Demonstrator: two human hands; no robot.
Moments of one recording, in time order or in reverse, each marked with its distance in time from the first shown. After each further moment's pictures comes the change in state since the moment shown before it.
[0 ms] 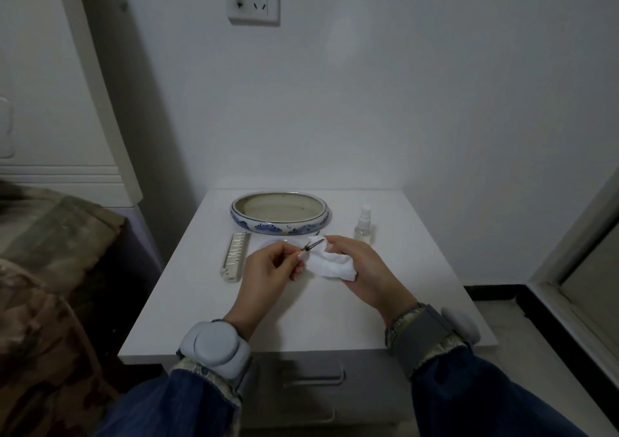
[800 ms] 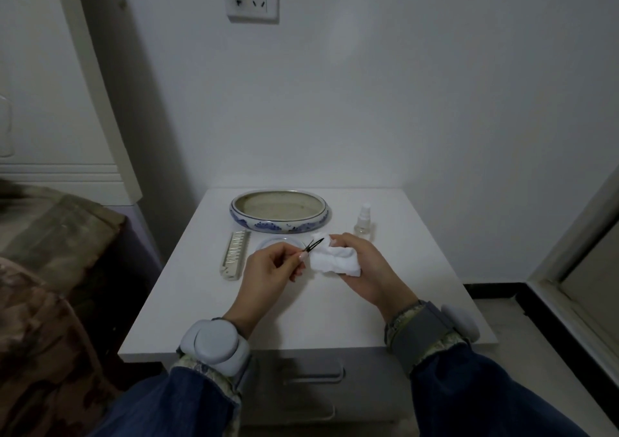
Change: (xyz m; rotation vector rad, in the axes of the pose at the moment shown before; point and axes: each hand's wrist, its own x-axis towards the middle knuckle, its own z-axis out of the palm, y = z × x) left_hand 0.001 -0.005 0.001 0.009 -0.018 -0.032; right_hand 0.001 -0.002 -0.001 0.229 0.075 0.093
